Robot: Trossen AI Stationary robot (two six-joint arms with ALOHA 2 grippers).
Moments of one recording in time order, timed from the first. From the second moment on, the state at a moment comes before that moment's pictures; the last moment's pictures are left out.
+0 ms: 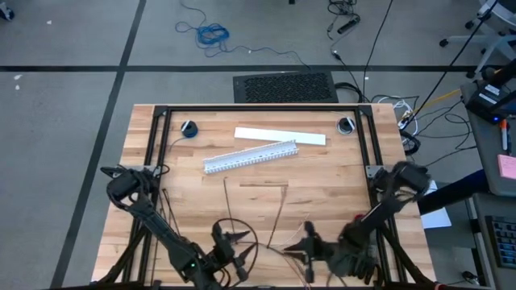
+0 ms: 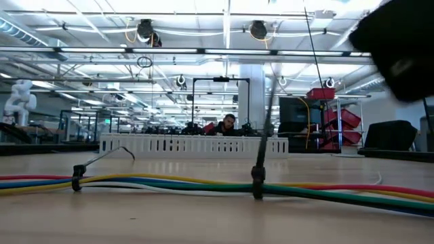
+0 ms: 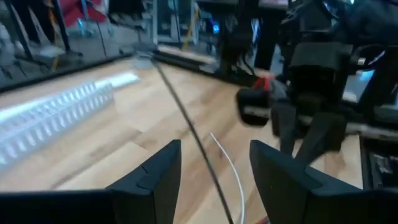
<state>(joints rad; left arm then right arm) -0.83 1.97 1.35 -0.12 -1.26 -0.83 0.84 1.90 0.81 0.67 0.80 0.58</state>
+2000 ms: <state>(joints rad) -0.66 2.22 1.35 0.06 -0.89 -0.91 0.68 2.06 0.95 0.29 0.76 0.70</state>
